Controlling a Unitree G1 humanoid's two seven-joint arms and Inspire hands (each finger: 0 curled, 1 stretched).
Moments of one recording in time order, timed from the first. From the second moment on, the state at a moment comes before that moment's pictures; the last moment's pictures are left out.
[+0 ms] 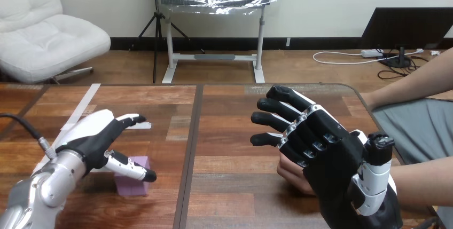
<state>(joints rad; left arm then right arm) -0.30 0.58 -0.16 0.48 0.55 -0.09 -0.25 0.39 -0.15 0.07 -0.37 0.49 -0.22 0.55</state>
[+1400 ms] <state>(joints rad) -0.35 0.58 -0.21 0.56 0.55 -0.09 -0.28 0.39 -0.15 0.07 -0.37 0.49 -0.22 0.55</state>
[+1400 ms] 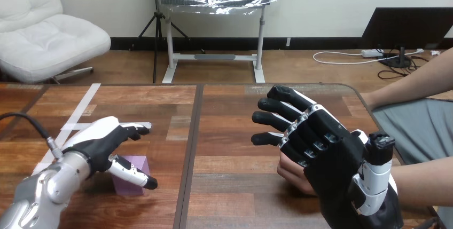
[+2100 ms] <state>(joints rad) -0.37 0.58 -0.23 0.56 0.56 -0.06 -0.36 0.39 -0.15 0.07 -0.37 0.50 -0.22 0.55</state>
